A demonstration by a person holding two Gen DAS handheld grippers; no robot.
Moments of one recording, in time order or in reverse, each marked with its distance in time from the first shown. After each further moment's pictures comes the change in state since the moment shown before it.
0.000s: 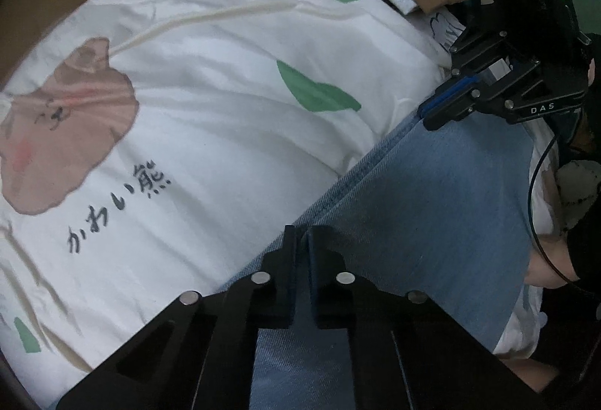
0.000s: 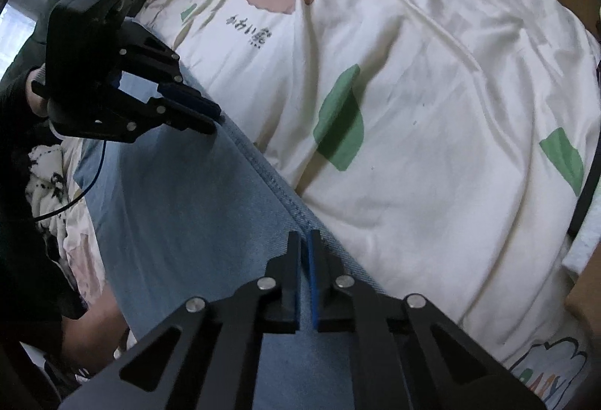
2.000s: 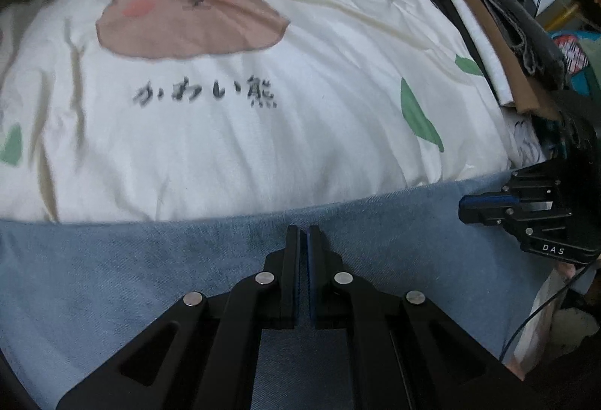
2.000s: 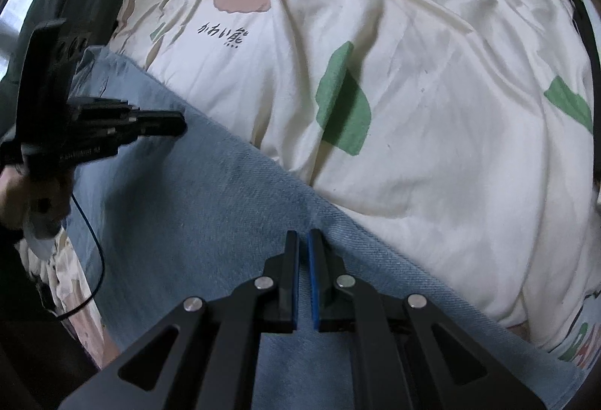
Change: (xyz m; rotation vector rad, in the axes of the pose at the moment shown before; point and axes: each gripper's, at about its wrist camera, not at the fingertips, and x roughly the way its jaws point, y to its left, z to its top) left arm 0.013 0.002 -0.040 -0.574 -0.157 0.149; right arm 0.067 0.039 0.019 0.126 -0.060 -0.068
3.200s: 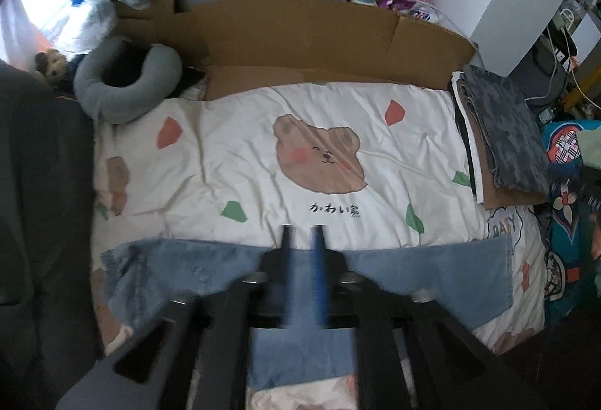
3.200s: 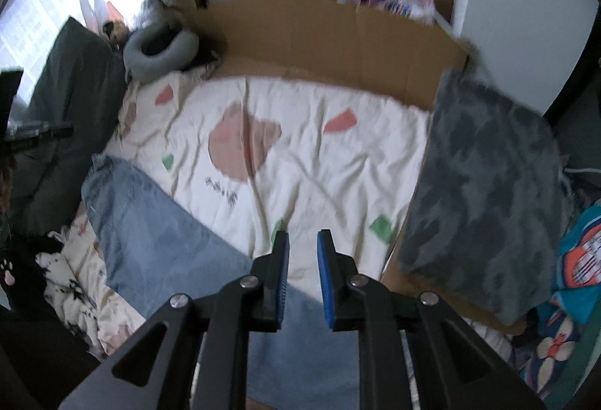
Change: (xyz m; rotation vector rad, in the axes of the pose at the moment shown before) left arm -0.333 0.017 0.061 -0.148 -0.110 0.292; right arm -0.307 -0.005 0.069 0.097 -0.272 -0.166
